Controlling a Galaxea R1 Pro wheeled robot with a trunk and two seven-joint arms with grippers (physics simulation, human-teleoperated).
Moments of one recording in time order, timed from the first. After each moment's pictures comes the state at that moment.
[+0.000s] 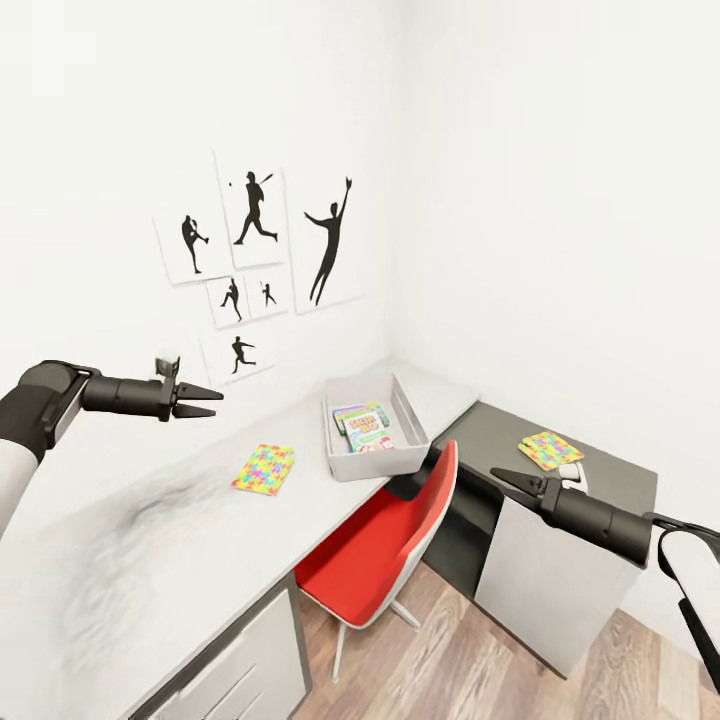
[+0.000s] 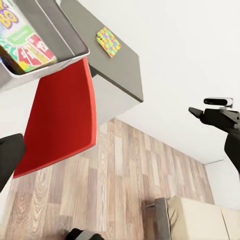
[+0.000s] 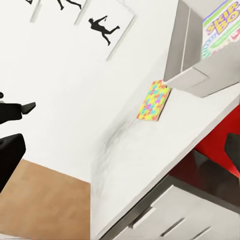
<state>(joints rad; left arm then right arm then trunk) -1.24 0.47 -0.17 -0.54 -0.02 1.00 -1.56 -0.35 -0.35 -0.18 -1.51 -1.06 1.03 0.44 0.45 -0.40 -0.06</state>
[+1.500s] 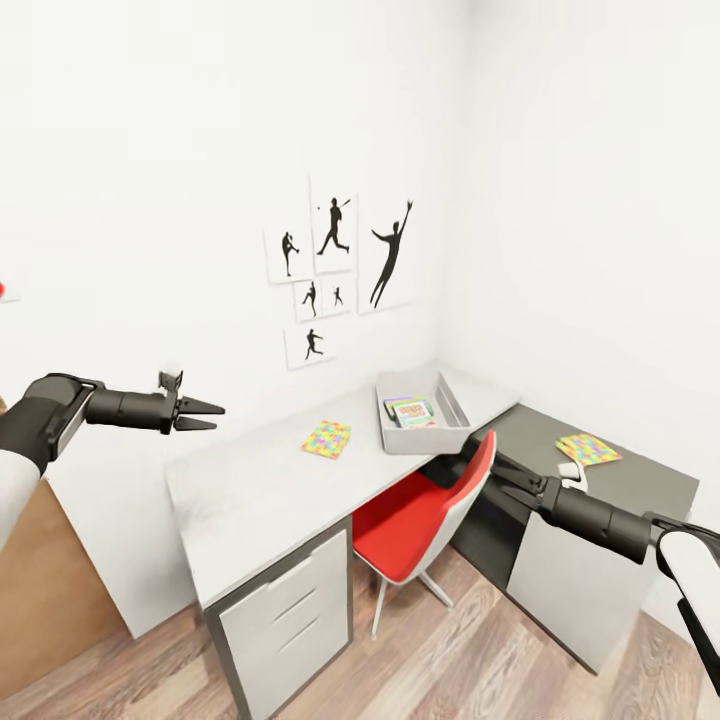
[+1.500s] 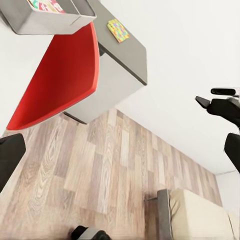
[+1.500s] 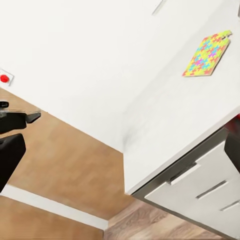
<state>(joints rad) -1.20 0.47 -0.18 -0.54 -0.02 0.97 -1.56 -0.35 -0.35 -0.18 -1.50 -1.05 1.01 0.44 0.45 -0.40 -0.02</state>
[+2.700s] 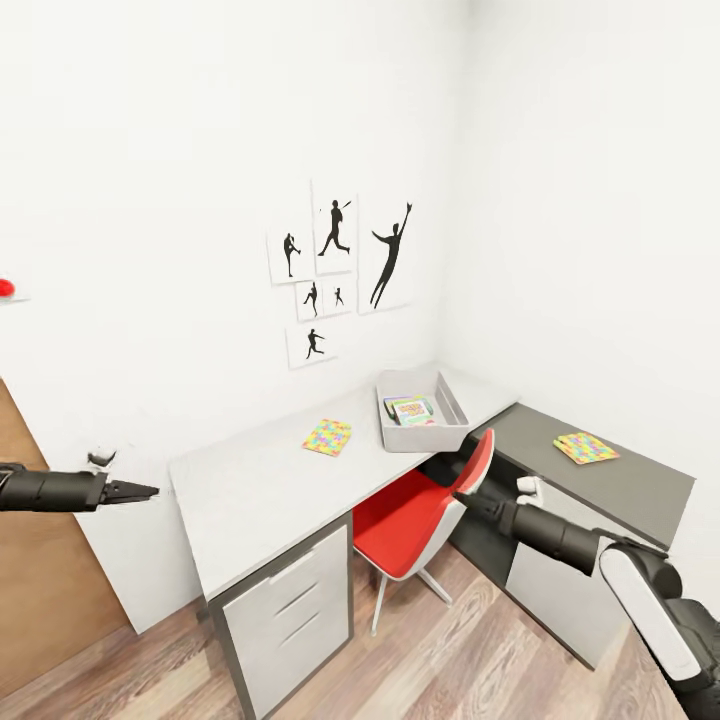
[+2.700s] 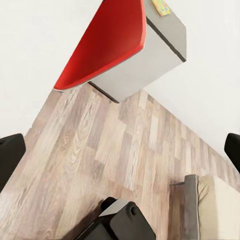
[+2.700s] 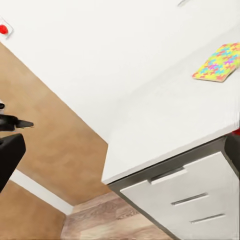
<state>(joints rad) -0.93 0.67 -0.16 -0.53 0.06 0.73 -1.57 -0.35 -0.35 0.05 -1.41 -0.80 0.66 0.67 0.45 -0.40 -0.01</state>
